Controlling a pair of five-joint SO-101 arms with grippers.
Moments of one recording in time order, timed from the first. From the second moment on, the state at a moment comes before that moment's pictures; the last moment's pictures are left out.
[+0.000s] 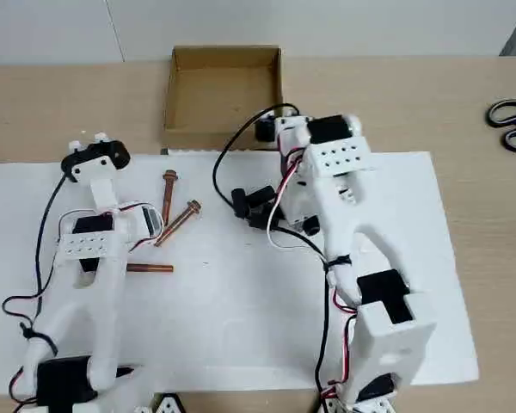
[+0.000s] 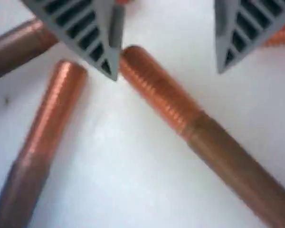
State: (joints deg) left arm -9.8 -13.9 47.5 45.8 15.3; right arm -16.5 16.5 -13.8 97.3 5.3
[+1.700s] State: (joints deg) left arm 0.1 39.7 -36.5 98.9 5.5; right arm 3.5 0.2 5.4 97.1 5.3
